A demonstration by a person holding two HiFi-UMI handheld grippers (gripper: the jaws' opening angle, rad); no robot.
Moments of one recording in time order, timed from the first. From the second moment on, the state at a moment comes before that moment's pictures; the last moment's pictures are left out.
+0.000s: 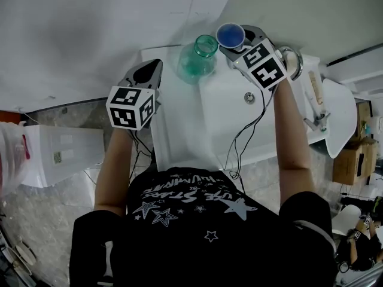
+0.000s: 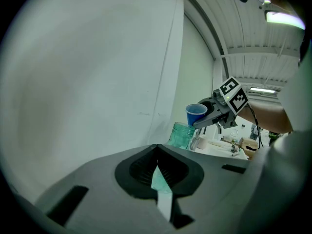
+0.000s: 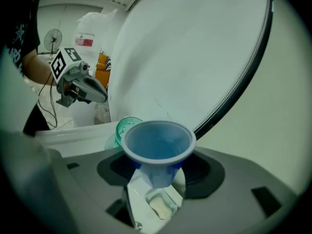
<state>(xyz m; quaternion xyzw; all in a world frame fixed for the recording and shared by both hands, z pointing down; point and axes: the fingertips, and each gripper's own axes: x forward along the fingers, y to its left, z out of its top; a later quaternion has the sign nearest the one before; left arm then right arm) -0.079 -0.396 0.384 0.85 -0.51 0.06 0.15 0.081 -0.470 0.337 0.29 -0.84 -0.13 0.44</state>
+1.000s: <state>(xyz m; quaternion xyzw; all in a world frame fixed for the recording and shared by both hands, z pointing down) -0.081 -0.326 0.407 0.84 -0.52 0.07 0.17 0.074 -0.370 0.370 0.29 -0.93 0.02 0.21</state>
